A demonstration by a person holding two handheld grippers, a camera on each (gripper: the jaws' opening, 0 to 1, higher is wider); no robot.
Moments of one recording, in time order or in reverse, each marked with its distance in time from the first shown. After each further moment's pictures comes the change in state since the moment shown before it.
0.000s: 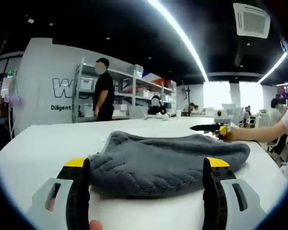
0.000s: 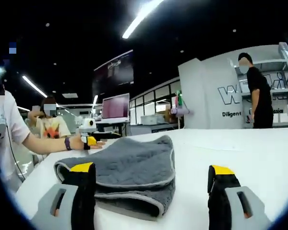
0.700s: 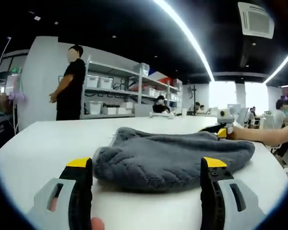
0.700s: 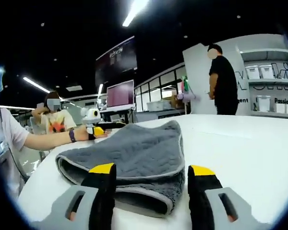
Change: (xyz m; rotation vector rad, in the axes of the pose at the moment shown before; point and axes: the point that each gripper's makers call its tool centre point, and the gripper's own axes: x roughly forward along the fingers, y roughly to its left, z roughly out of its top) left arm 0.000 0.010 -0.003 -0.019 -0.001 0.038; right arm 0.001 0.018 -0.022 0.030 0.130 0.062
